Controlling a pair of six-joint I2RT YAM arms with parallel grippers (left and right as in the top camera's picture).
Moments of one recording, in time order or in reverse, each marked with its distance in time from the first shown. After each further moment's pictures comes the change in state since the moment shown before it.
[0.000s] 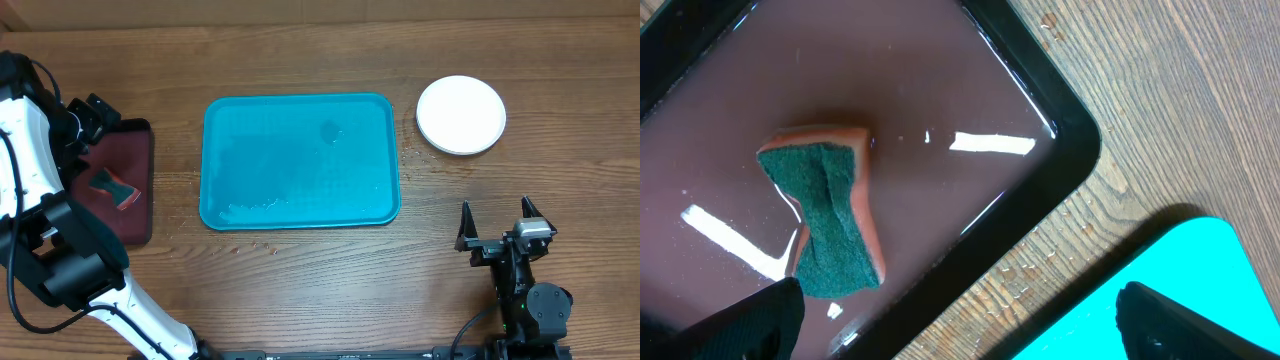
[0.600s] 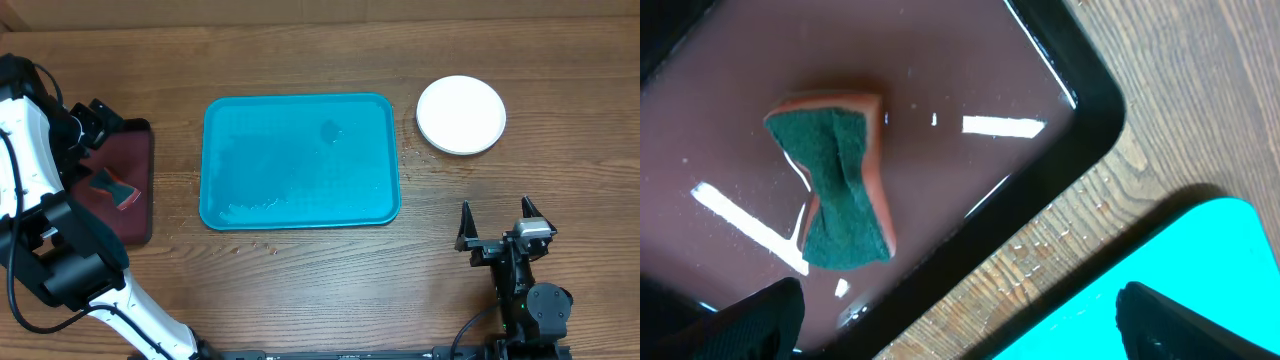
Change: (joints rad) left arm 0.000 0.000 0.000 -0.055 -0.003 0.000; right arm 0.000 0.000 0.000 0.000 0.000 0.000
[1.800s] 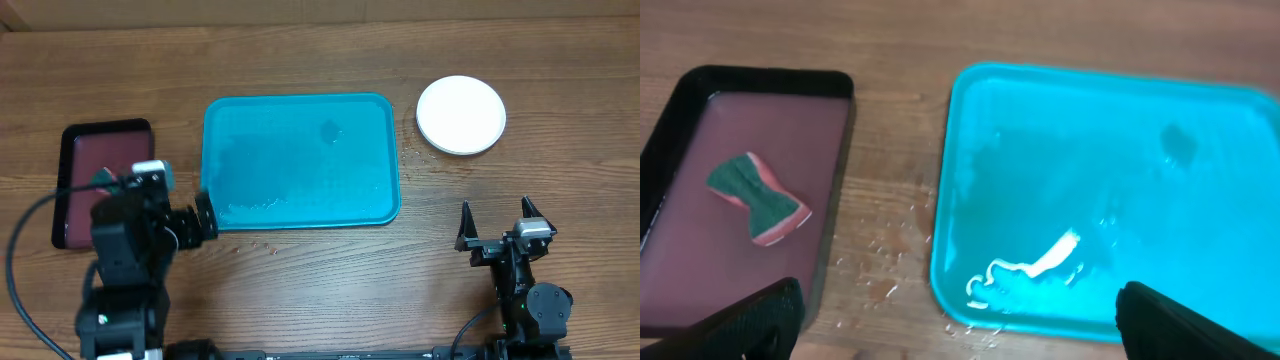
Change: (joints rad) left arm -0.420 -1.350 -1.112 0.499 -0.140 0.388; right arm 0.000 -0.001 0.000 0.000 0.000 0.000
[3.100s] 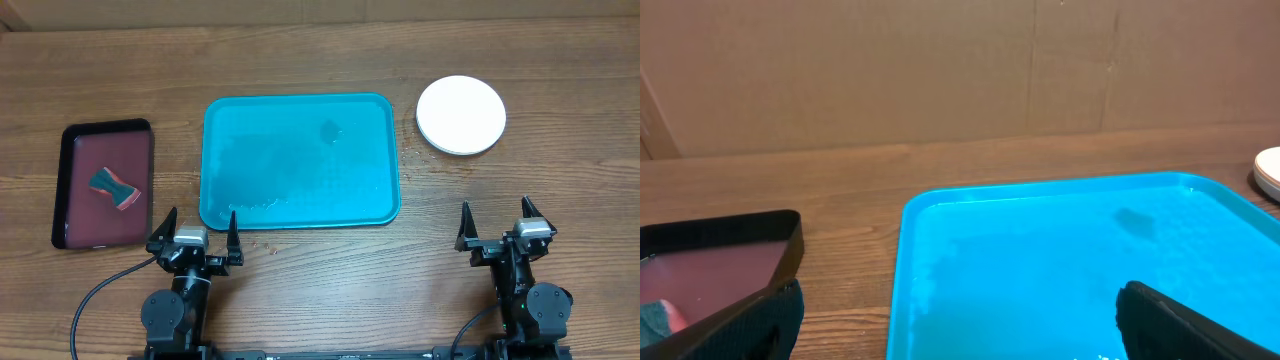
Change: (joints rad) left arm -0.074 -0.716 -0.780 0.664 0.064 0.075; right arm 0.000 0.000 0.000 0.000 0.000 0.000
